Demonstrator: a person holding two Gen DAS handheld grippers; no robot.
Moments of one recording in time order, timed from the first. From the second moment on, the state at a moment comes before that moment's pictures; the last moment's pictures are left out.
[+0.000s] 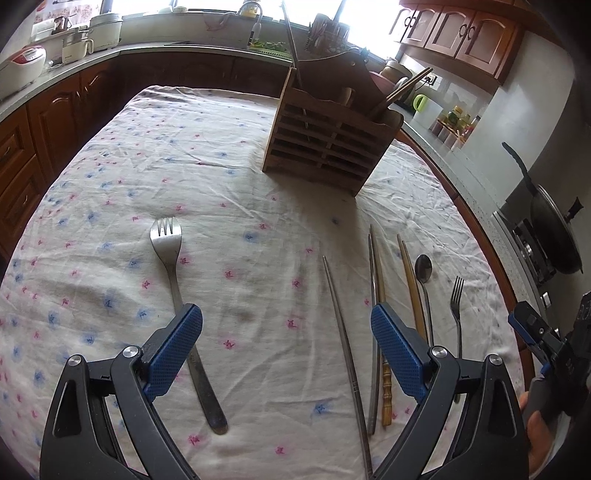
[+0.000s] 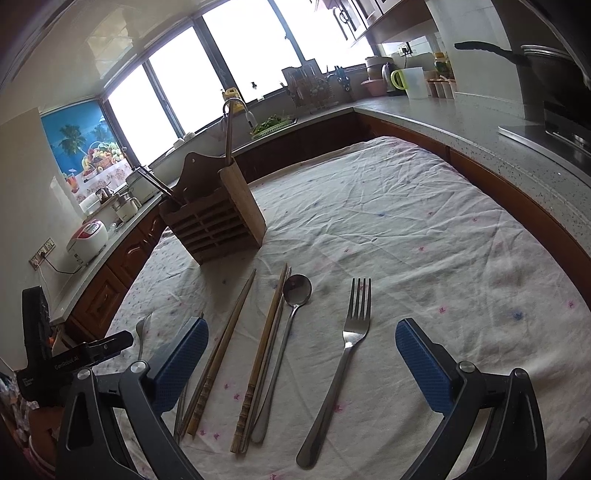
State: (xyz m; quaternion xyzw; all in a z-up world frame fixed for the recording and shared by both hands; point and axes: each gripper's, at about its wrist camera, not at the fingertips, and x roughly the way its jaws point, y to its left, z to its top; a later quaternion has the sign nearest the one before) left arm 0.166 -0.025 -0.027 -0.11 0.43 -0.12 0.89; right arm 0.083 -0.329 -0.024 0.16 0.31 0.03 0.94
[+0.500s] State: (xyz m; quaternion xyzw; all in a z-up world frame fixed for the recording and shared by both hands) left arm 0.189 -0.049 -0.026 -0.08 0.44 -0.15 0.88; right arm 0.117 -0.311 -0.021 0.14 0.32 0.05 0.93
